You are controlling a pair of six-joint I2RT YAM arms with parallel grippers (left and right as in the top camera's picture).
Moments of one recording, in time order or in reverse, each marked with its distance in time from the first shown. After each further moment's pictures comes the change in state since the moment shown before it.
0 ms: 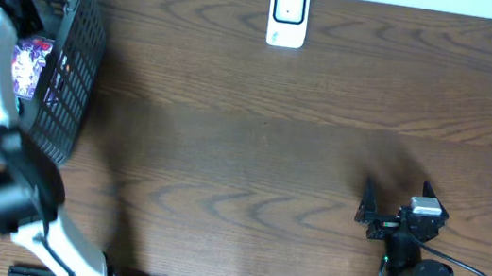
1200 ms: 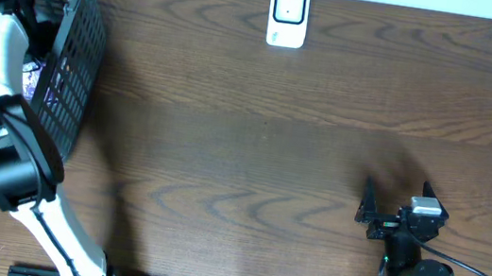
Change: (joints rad) left arm 0.006 0.229 -0.066 -0.022 0.122 0.055; right arm 0.000 0.000 0.000 0.000 0.000 0.000
